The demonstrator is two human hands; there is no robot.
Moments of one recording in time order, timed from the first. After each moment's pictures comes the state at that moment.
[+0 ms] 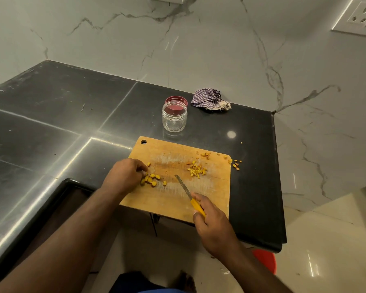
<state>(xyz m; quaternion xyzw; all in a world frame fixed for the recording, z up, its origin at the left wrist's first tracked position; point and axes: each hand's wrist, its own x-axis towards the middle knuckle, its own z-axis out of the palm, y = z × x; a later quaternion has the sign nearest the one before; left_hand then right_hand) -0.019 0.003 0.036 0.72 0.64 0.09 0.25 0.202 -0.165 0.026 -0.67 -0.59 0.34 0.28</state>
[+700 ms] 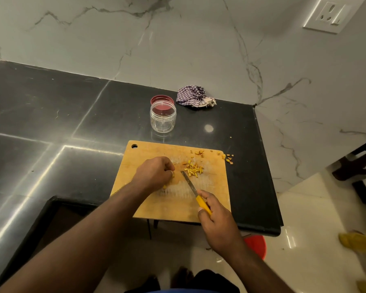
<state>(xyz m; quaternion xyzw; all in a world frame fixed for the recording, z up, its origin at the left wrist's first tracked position) 0.038 0.023 0.034 0.78 0.52 0.08 0.34 0.176 -0.167 0.035 -0.74 -0.50 0.32 0.31</state>
